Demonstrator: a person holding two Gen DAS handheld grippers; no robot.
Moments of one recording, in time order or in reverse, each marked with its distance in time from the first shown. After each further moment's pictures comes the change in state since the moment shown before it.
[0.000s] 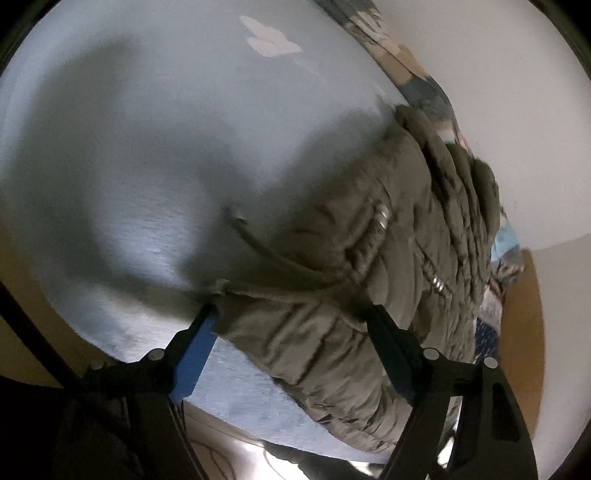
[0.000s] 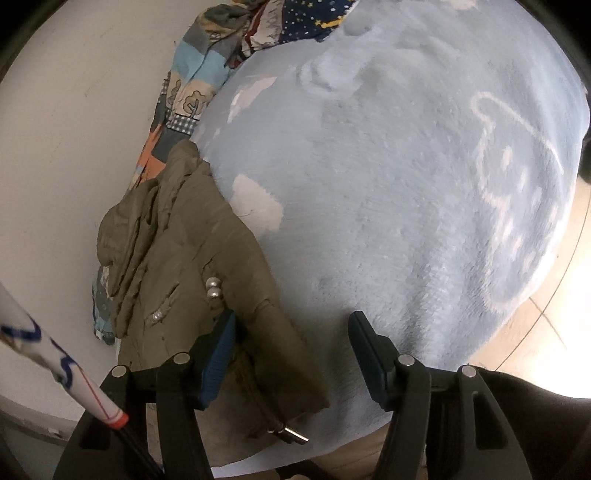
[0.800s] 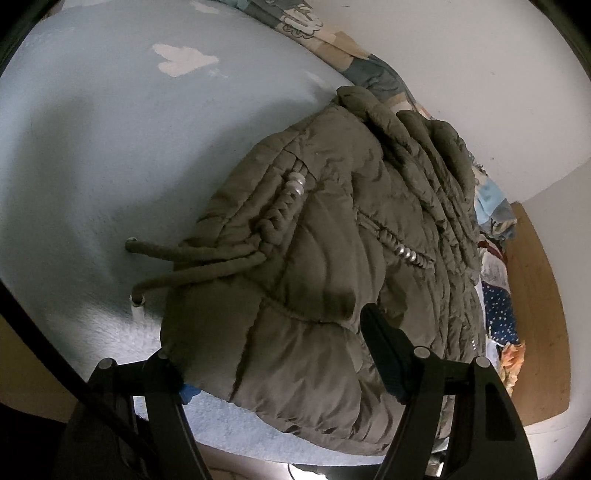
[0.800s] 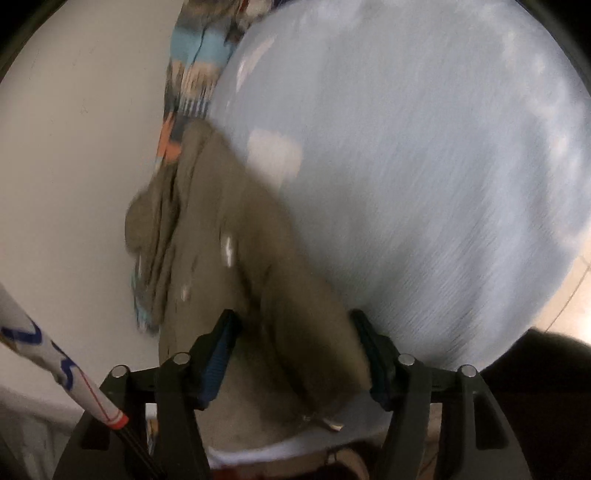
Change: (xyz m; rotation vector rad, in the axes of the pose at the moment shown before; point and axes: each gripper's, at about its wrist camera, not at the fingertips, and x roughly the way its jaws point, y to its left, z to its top) left arm 0.009 -0.041 -0.015 0.213 -0.055 -0.015; right arm 0.030 -0.001 -0.019 0.064 0.167 0.178
